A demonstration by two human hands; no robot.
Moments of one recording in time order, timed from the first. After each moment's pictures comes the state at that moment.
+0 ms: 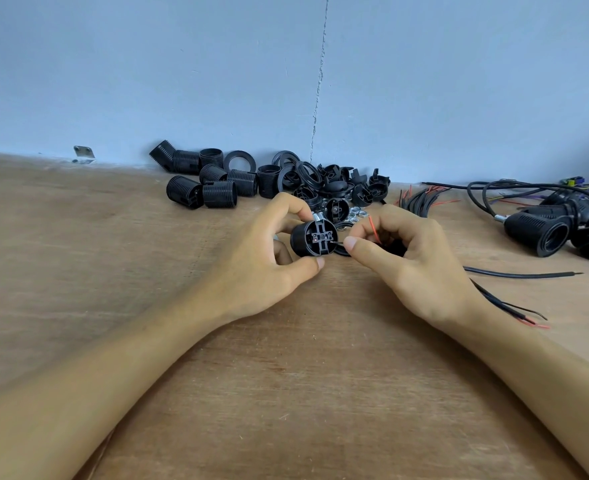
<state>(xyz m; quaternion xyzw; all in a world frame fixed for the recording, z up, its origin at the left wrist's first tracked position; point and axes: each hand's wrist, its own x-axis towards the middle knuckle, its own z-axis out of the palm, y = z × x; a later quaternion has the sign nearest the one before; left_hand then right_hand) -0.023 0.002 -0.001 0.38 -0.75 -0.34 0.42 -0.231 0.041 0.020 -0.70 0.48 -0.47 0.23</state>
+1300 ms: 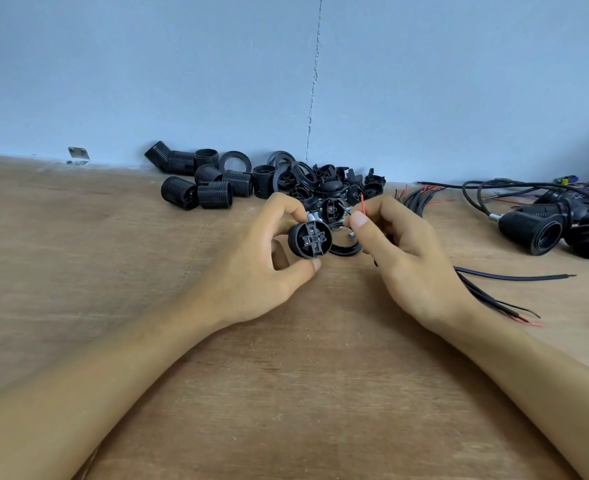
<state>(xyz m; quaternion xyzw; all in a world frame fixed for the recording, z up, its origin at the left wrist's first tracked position) -0.026 0.008 0.000 0.38 -0.78 -0.27 0.41 -0.228 0.037 0.017 -0.69 0.48 -0.49 0.22</state>
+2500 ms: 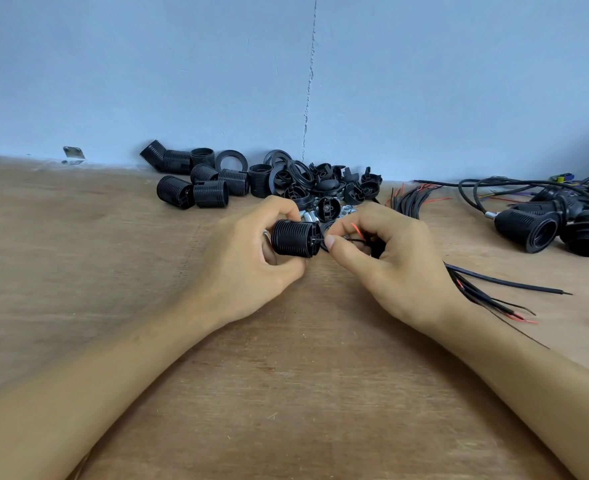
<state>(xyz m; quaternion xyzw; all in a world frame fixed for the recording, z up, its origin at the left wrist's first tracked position) -0.025 0.005 -0.003 0.42 -0.77 -0.18 0.45 -0.221 0.042 0.021 -0.72 0.50 -0.45 0.16</state>
